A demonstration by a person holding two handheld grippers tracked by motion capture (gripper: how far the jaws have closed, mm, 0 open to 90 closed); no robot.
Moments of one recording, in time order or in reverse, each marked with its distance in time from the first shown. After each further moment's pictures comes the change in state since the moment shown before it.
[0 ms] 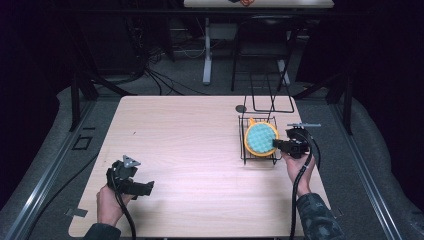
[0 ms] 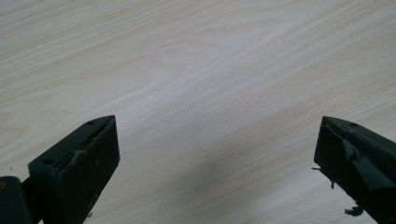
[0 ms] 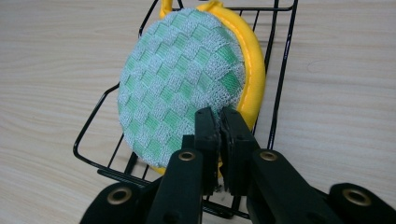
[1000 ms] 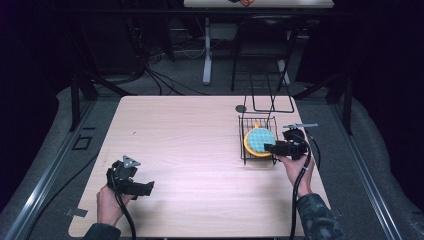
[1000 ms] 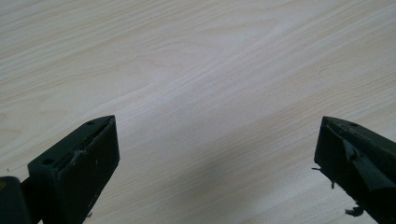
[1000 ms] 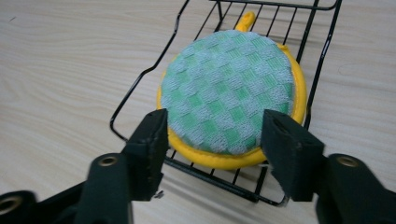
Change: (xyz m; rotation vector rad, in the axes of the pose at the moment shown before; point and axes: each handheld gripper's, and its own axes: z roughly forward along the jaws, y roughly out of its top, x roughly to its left) left arm 0.000 -0.001 -0.001 -0.010 -0.005 -0.002; right arm 0.014 -0.001 -0.011 0.038 0.066 -0.105
